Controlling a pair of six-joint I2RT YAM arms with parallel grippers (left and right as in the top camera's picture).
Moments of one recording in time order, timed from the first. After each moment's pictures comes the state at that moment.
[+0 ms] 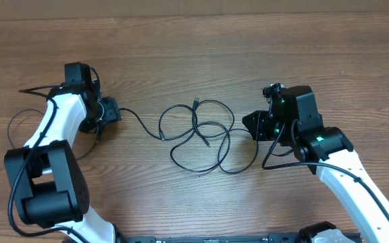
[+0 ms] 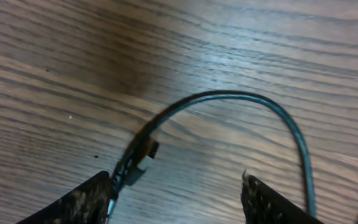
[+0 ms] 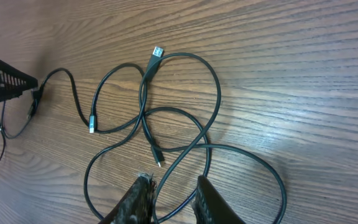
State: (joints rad) left arm 0.16 1.83 1.21 -0.73 0.04 -0.18; right arm 0.30 1.25 0.88 -0.53 -0.32 0.36
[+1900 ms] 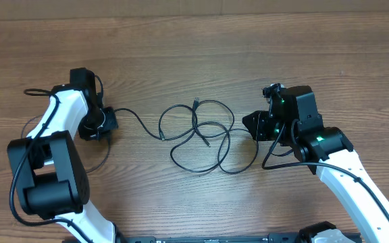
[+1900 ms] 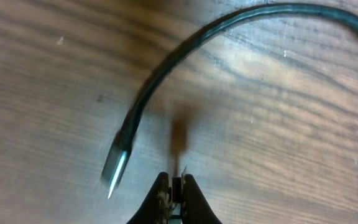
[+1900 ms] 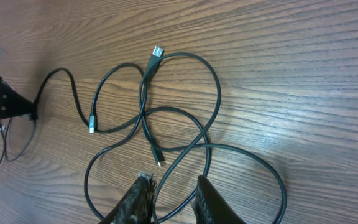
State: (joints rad) left arm 0.16 1.89 1.24 -0.91 0.00 -0.19; right arm 0.30 1.25 0.88 -0.53 -0.32 0.36
